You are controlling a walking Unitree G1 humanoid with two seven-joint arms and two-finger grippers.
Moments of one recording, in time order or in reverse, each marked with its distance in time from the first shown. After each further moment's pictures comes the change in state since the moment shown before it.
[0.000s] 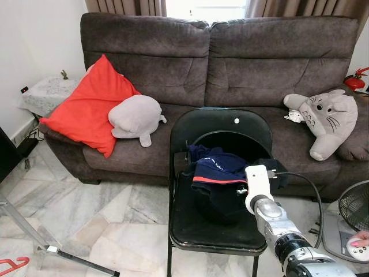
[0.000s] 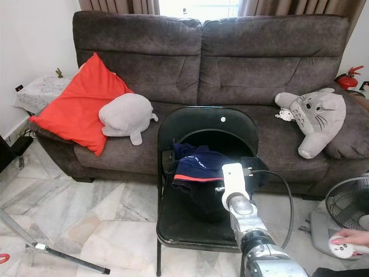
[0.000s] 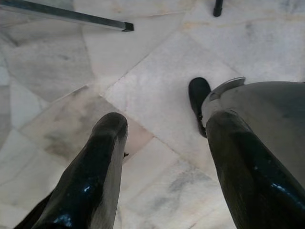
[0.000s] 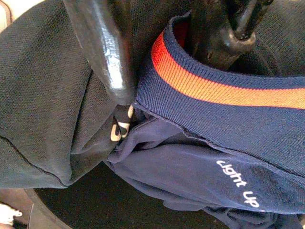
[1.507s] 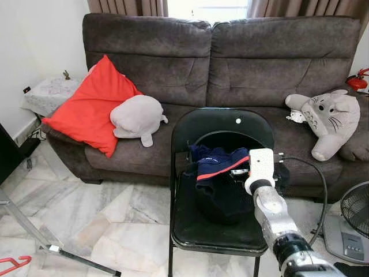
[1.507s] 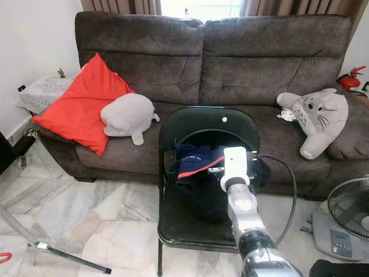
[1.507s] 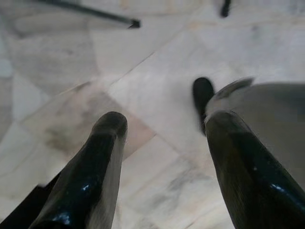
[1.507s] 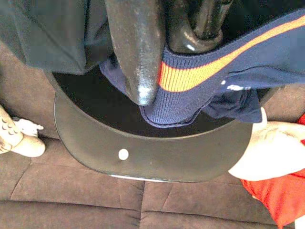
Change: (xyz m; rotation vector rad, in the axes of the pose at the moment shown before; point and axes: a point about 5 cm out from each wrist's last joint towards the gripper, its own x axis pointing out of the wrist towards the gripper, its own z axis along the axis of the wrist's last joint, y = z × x) left arm -0.001 0.010 0.001 -0.021 0.002 -0.002; right arm -0.012 0.004 0.035 0.025 -0.356 -0.024
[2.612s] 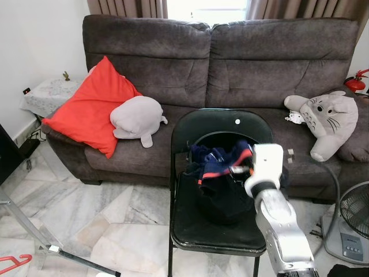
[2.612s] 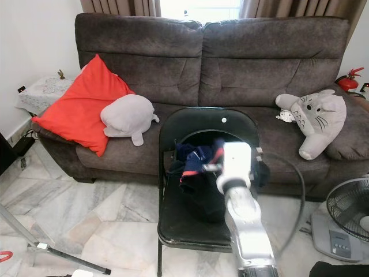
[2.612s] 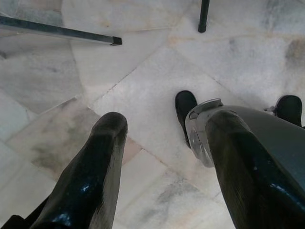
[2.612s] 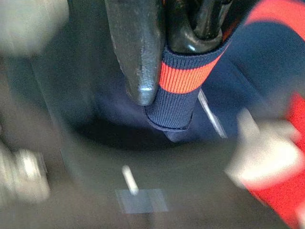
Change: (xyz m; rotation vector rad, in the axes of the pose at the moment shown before) left arm 0.008 -0.035 0.022 0.010 -0.031 -0.034; right arm -0.048 -0.001 -0.008 0.160 0.150 -0.047
